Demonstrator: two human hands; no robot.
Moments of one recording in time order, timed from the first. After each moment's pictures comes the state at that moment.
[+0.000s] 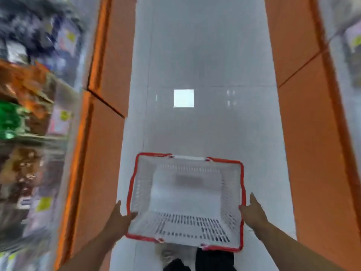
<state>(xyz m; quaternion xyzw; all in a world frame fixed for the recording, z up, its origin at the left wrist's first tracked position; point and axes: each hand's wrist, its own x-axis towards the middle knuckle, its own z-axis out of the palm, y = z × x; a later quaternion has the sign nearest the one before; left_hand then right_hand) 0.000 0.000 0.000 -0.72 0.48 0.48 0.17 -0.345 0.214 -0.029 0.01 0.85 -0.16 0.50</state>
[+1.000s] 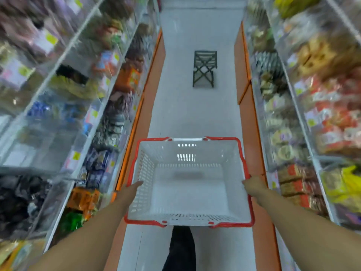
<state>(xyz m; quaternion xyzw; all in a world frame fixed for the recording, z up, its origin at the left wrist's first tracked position) -0.277 -0.275 0.393 -0.70 0.38 0.60 -0.06 -0.667 -0.089 0.370 -0.13 0.89 -0.21 0.39</state>
